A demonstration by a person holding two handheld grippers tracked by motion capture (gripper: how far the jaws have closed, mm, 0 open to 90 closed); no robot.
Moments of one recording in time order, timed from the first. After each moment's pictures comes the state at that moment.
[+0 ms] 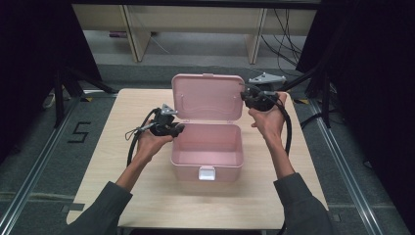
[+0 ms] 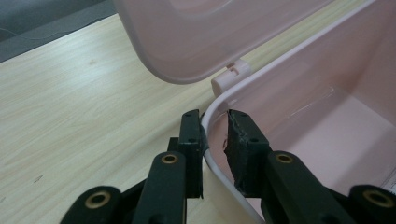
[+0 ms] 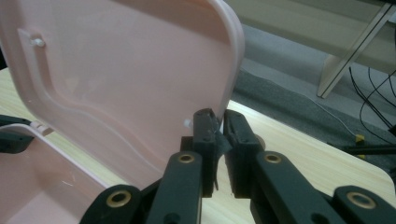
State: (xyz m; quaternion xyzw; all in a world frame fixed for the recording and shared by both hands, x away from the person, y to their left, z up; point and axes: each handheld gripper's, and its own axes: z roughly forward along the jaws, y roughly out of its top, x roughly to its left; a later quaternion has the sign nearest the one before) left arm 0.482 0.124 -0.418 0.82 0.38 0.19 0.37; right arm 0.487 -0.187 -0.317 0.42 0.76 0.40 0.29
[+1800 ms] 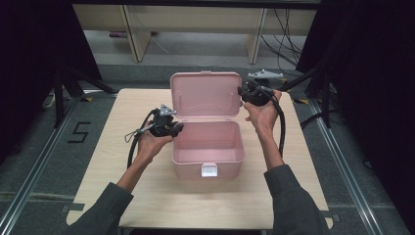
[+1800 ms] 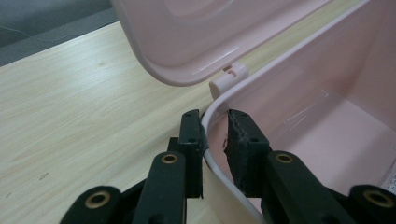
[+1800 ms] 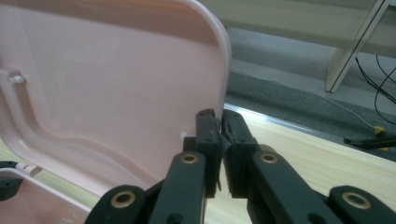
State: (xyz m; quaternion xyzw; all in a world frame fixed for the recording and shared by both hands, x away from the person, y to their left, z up) left arm 0.481 0.126 -0.422 0.81 0.39 0.21 0.38; right arm 0.514 -0.181 -0.328 0.46 0.72 0.44 0.27
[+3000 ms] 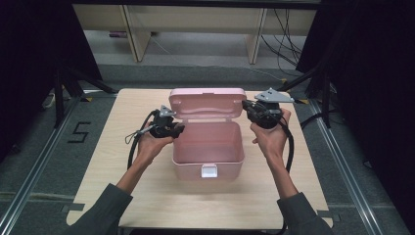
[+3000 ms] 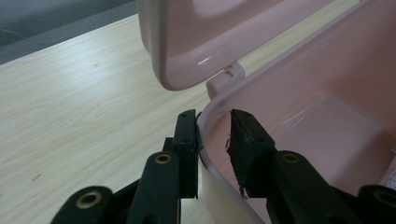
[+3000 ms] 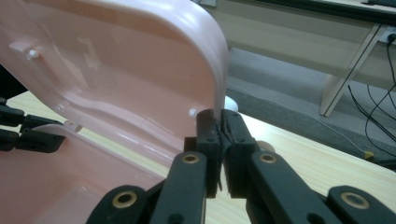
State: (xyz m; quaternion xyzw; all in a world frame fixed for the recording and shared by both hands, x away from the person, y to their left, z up) left arm 0.477 0.123 -0.424 0.80 0.40 0.21 0.40; right arm 0.448 -0.194 -0.336 0.40 0.73 0.46 0.32
